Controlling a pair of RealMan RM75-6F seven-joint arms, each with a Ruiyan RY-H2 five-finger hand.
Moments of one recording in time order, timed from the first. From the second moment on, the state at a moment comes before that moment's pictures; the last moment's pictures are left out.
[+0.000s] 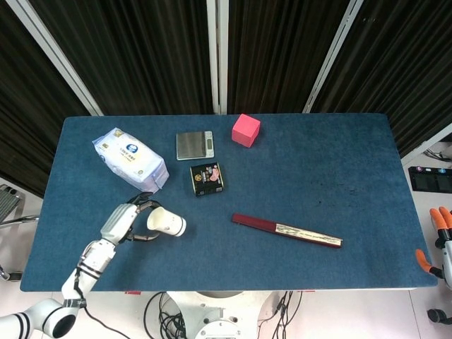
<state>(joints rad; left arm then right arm) -0.49 -1.44 -0.05 -1.51 1.47 1.16 -0.48 -0.02 -1.10 0.08 -1.48 -1.41 1.45 0.13</state>
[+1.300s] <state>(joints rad) -0.41 -1.63 0.03 -1.10 1.62 1.31 -0.75 -0.01 -1.09 0.08 -1.48 -1.40 1.44 0.14</state>
